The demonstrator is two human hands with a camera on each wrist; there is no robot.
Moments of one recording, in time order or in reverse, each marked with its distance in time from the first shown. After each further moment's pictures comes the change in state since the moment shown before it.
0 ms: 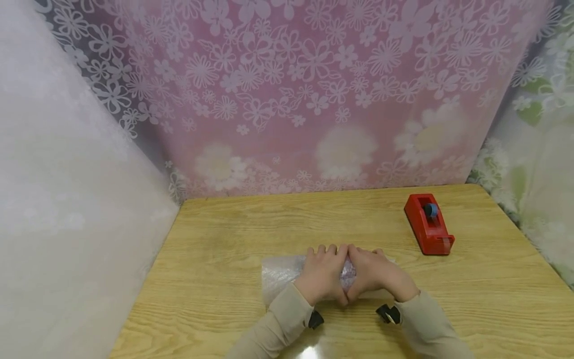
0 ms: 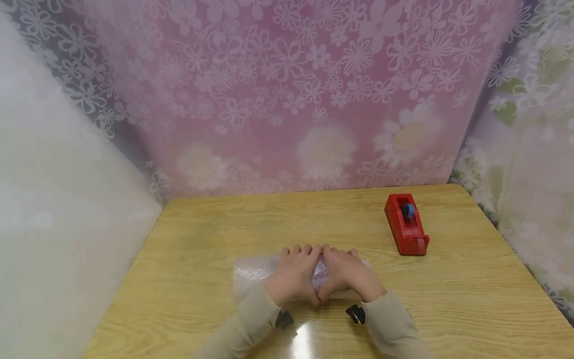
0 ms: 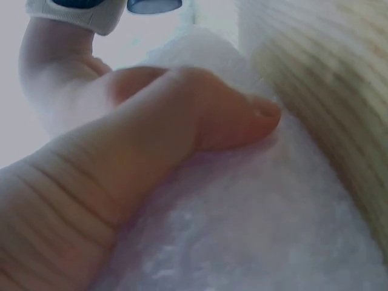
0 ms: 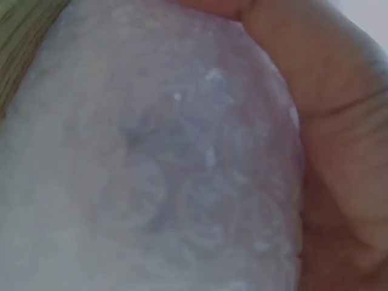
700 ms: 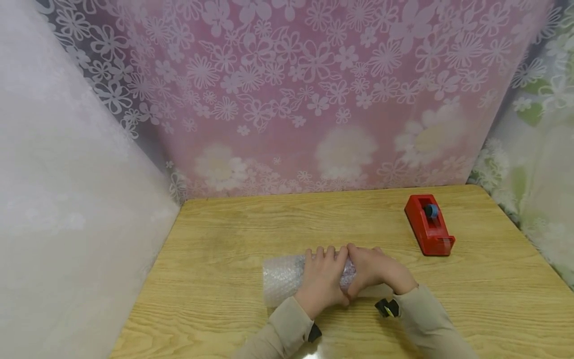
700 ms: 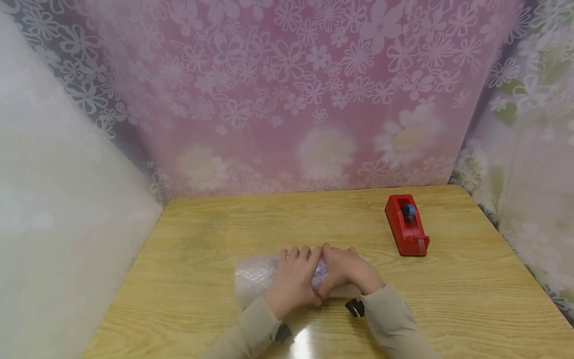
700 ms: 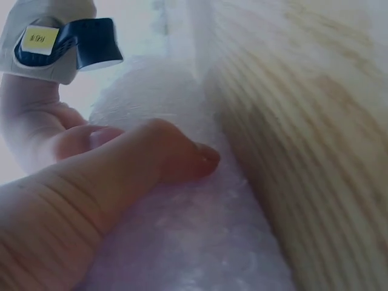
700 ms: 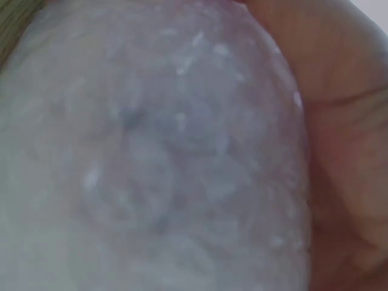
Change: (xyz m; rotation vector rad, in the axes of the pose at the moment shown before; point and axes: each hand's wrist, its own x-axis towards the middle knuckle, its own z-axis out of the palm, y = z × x) left_hand -0.014 0.006 0.013 0.091 0.213 -0.024; right_hand 0.009 0.004 -0.006 0.046 -0.077 0.002
